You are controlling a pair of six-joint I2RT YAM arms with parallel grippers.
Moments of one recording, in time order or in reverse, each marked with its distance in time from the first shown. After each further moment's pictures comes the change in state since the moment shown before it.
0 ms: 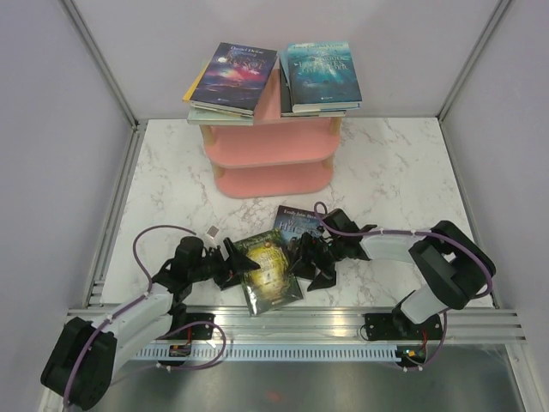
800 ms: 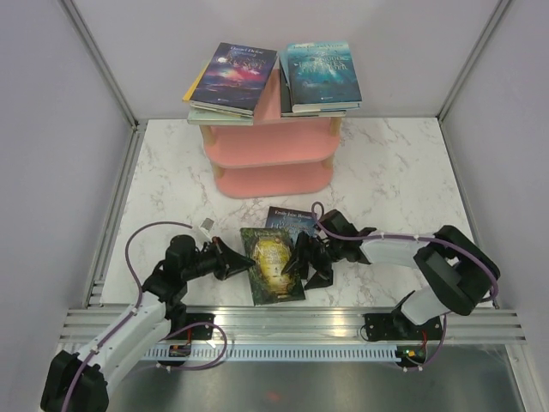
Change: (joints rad) left arm 0.000 -0.229 0.016 -0.003 0.032 -0.132; right arm 0.054 -0.015 -0.012 0.108 0.022 0.031
